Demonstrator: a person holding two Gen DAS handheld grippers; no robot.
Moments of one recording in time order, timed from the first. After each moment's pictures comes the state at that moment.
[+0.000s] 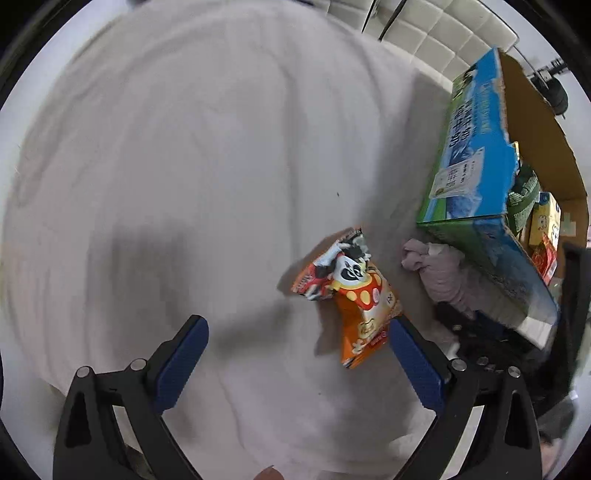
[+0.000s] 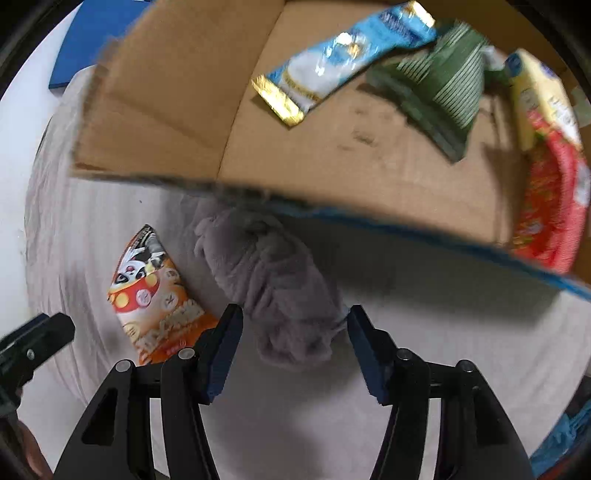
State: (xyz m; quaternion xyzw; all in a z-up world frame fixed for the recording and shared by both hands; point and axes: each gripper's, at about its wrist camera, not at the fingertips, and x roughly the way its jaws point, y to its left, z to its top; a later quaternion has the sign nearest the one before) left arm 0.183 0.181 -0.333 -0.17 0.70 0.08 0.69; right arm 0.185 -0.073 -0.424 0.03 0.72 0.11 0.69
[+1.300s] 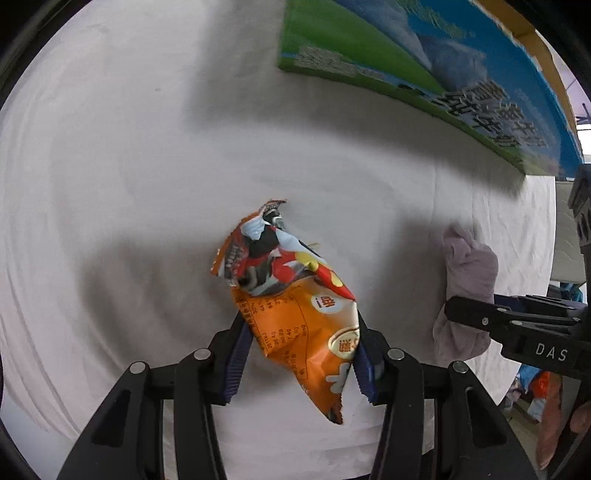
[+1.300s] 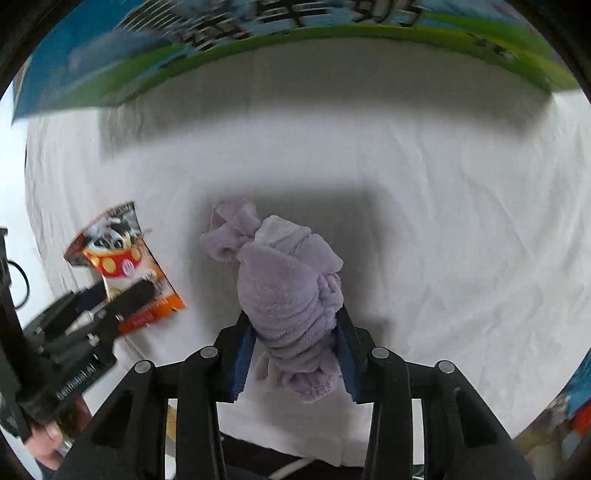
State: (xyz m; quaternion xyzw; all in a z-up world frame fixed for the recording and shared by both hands) left arm 0.136 0.063 -0.397 -0.05 0.76 -0.08 0.65; right arm 0.130 -0.156 -0.461 0.13 0.81 0.07 0.57
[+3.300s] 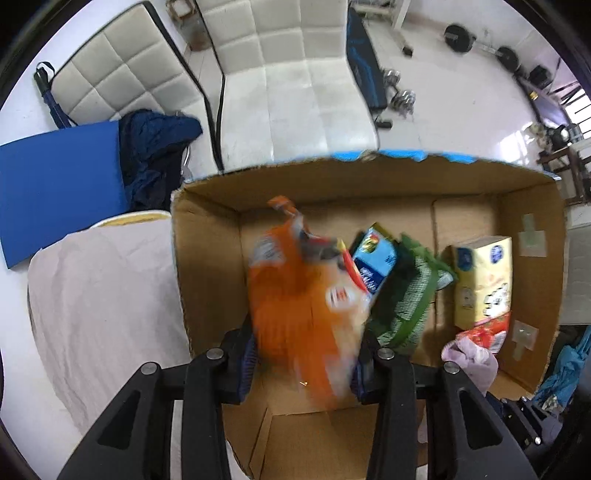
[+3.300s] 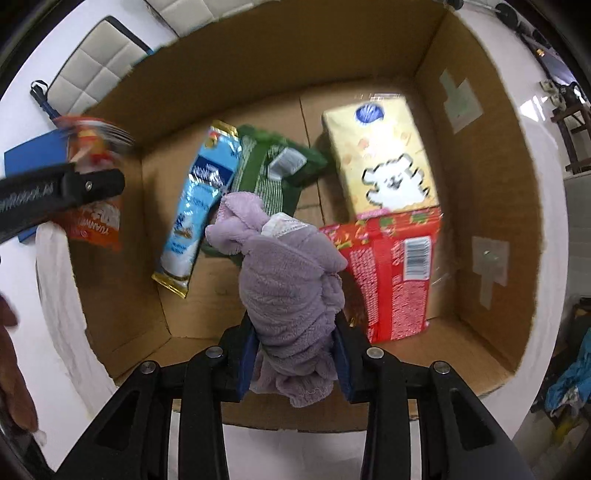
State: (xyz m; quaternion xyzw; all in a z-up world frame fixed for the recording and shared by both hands) left arm 0.419 -0.022 -0.303 0.09 0.71 -0.06 0.70; right arm 0.304 -0.207 -0.369 0.16 0.73 -0.02 0.67
